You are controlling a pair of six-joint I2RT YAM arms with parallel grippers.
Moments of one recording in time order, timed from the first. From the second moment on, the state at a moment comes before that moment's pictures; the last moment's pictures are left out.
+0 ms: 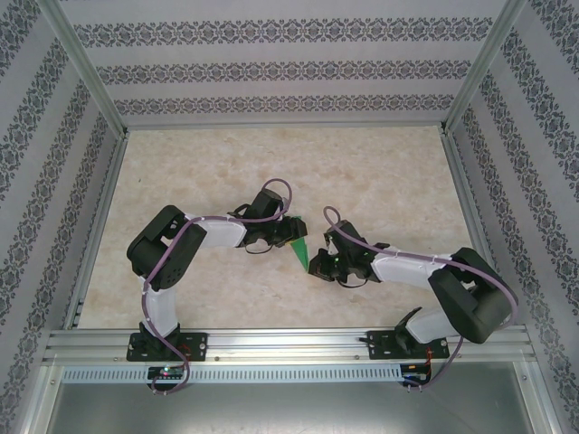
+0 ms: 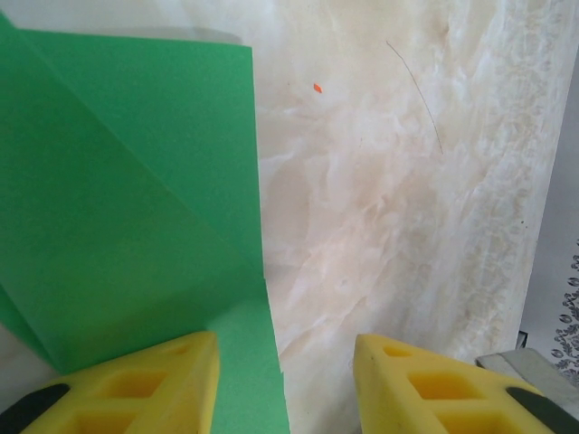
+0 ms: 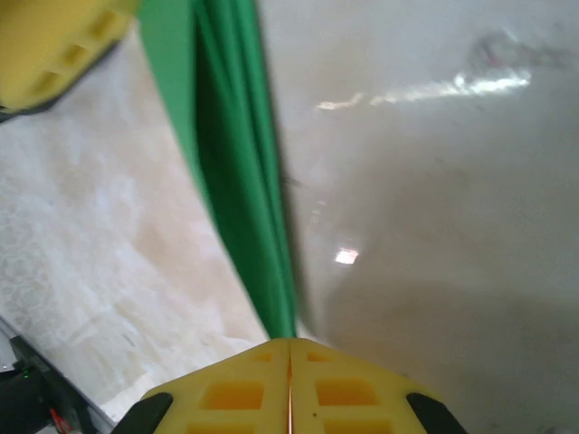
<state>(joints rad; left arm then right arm) -0.66 1.92 0.99 0.10 0.45 -0.97 0.67 1.42 0.52 -0.10 -0.40 0.91</state>
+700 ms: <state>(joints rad) -0.66 1.92 1.00 0.10 0.45 -0.97 0.66 1.63 0.59 0.14 -0.36 0.95</state>
